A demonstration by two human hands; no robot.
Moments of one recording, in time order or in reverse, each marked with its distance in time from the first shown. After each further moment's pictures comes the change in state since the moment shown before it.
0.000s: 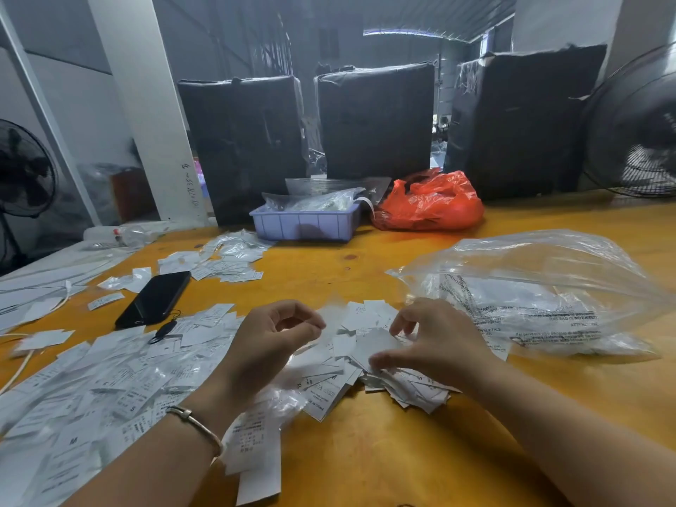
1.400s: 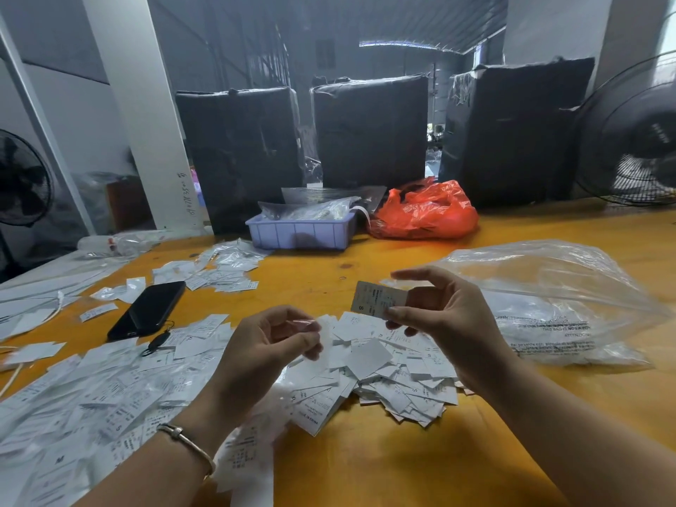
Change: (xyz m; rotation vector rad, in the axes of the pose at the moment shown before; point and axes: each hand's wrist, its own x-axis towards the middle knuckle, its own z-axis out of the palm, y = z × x) left_hand -0.003 0.004 0.000 -0.107 -0.031 0.085; right_hand -0.006 -0.006 -0.025 1.040 0.176 -0.134
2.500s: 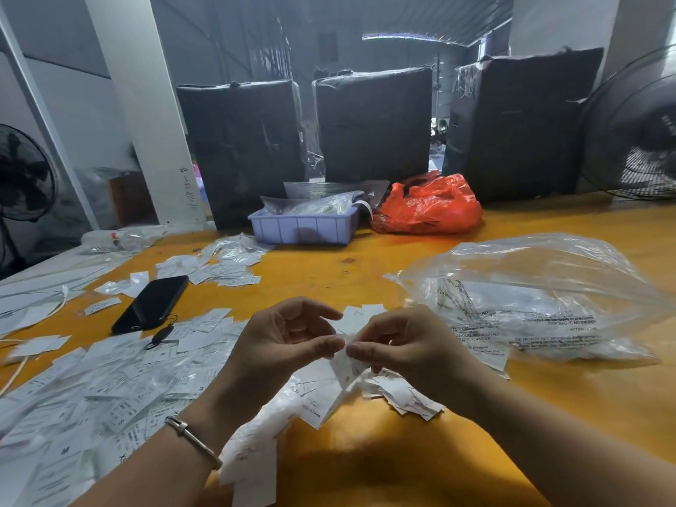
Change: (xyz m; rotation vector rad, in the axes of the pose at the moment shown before) left_hand -0.006 0.011 0.007 -0.070 -0.104 0.115; right_hand -0.012 0.007 0.028 -0.291 -0.309 -0.037
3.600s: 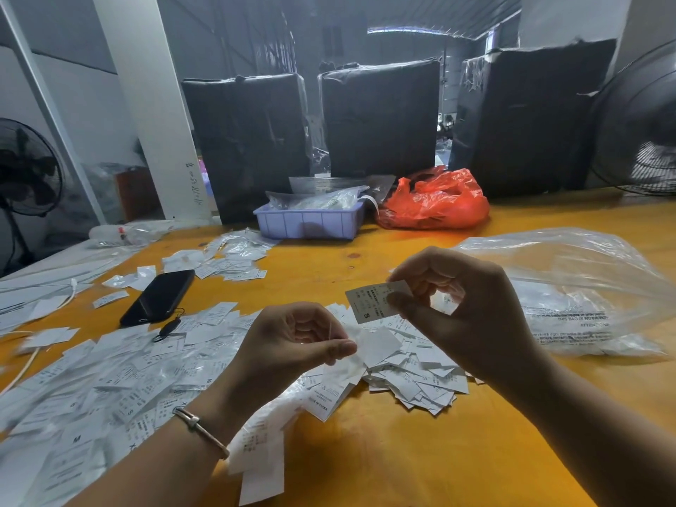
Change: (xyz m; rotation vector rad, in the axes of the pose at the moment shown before) left_hand 0.000 -0.004 -0.002 0.130 -0.064 0.070; right_hand -0.009 -0.032 -0.024 -0.190 0.291 -0.417
